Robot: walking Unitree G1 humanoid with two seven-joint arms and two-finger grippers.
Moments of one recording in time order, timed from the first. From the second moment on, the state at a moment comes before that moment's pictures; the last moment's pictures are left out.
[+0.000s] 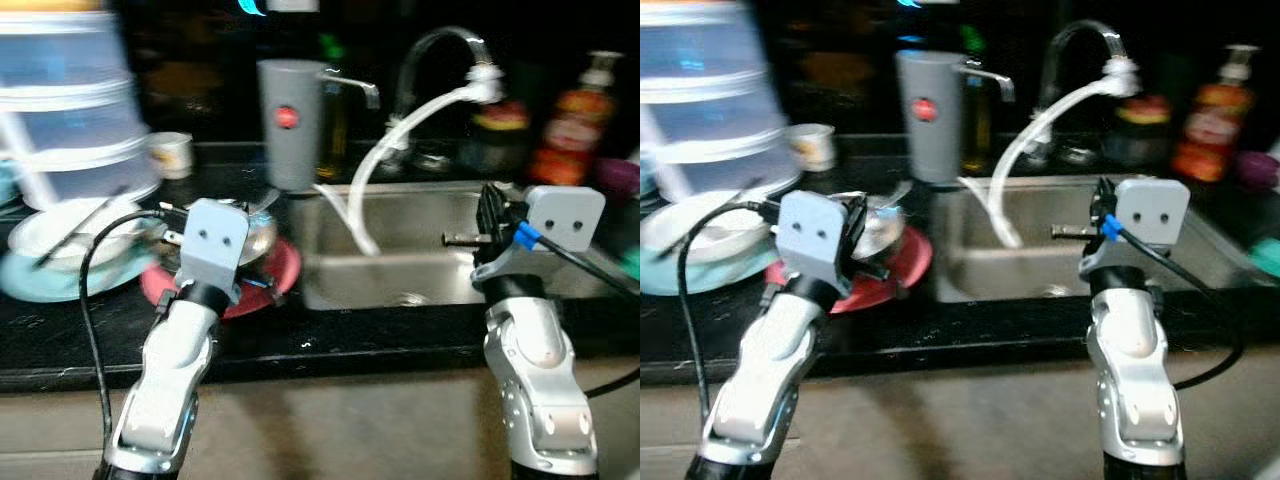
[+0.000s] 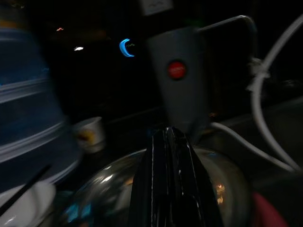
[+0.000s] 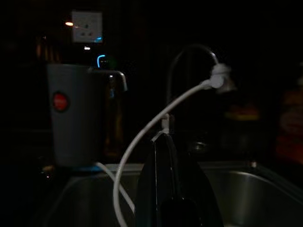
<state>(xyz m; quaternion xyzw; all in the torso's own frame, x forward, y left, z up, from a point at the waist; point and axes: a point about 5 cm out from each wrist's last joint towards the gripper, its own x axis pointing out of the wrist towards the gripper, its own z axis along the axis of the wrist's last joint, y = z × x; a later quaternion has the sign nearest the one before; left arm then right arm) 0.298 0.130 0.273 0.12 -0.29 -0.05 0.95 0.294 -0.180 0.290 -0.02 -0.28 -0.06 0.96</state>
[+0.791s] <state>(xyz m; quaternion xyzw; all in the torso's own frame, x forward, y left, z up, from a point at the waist) 0.300 0.129 0.269 0.12 -0.28 -0.05 0.95 0.295 -0.178 0.289 -0.01 -0.28 -0.06 0.96</state>
